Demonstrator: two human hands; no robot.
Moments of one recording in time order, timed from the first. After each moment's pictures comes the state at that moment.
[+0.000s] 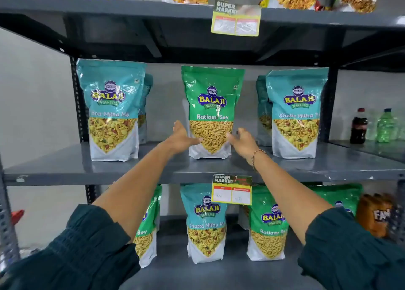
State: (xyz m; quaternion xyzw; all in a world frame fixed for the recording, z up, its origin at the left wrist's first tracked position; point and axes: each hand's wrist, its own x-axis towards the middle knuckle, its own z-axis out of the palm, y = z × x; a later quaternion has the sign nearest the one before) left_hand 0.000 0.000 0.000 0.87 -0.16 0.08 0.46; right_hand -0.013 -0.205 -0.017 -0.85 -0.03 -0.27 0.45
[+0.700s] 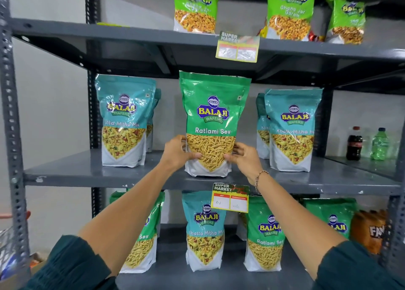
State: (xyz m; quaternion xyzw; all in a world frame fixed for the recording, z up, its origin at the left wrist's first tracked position) left_hand -0.054 0.017 -0.006 0.80 -0.18 0.22 0.52; right_hand -0.070 -0.192 -0.023 -0.74 -0.12 -0.27 0.60
